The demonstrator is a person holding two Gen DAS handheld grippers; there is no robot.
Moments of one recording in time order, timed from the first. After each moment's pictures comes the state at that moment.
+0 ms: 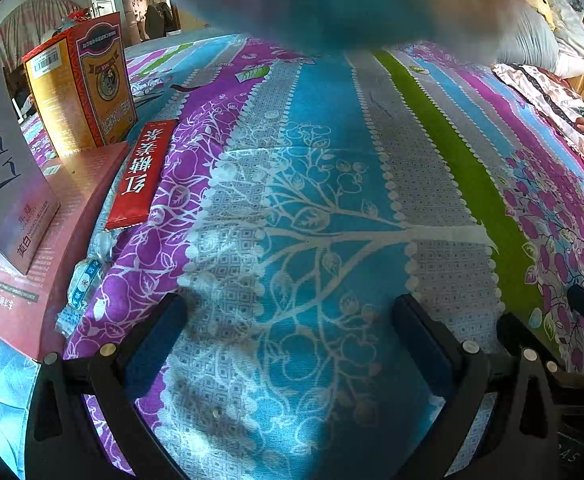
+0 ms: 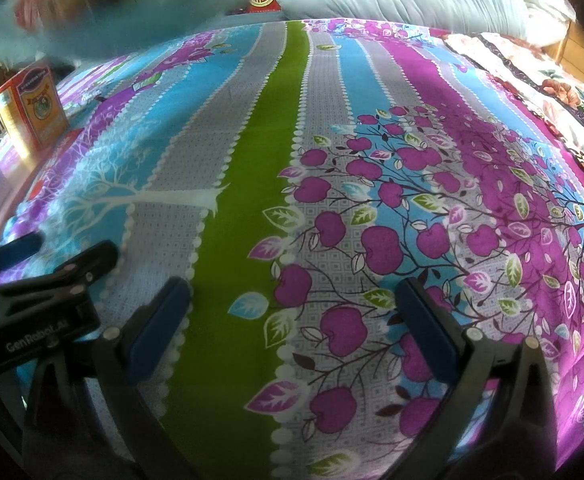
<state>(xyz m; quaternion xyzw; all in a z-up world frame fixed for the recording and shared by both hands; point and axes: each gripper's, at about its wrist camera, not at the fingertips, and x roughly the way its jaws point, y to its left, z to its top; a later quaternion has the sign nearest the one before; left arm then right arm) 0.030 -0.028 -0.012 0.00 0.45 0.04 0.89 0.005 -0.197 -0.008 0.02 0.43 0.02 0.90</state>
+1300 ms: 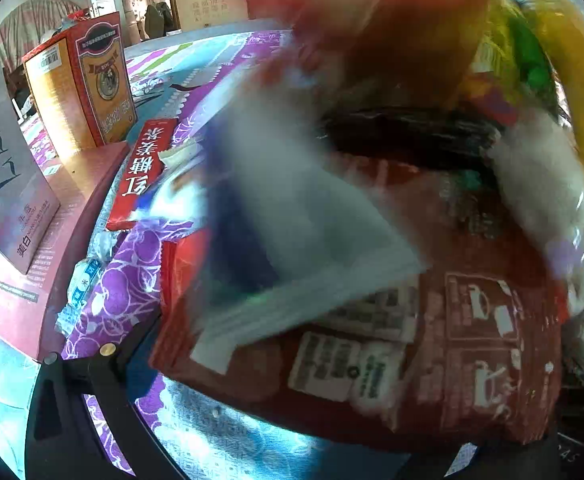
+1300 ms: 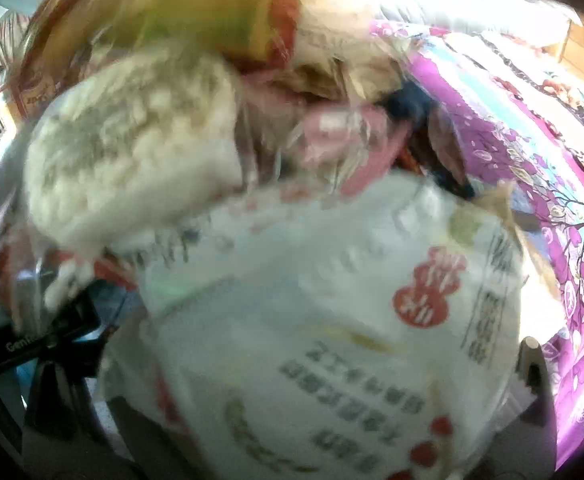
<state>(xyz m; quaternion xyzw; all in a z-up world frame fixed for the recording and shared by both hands) 0.031 -0.030 -0.014 0.00 0.46 0.04 0.89 0.003 -0.201 -0.015 0.02 0.43 0.02 0.90</state>
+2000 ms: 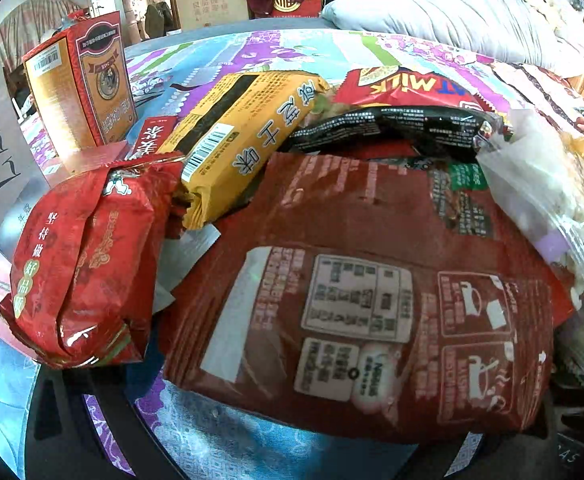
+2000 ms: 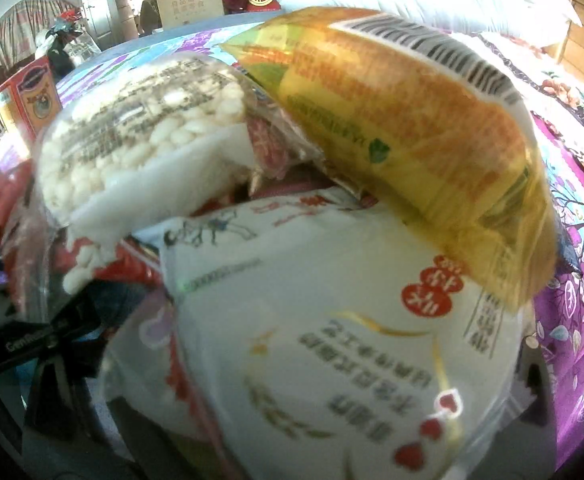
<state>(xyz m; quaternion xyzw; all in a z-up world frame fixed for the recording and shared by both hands) 0.031 -0.030 -0.014 0.00 0.46 0.04 0.89 0.004 -0.203 -0.019 0.02 0.43 0.02 0.90</state>
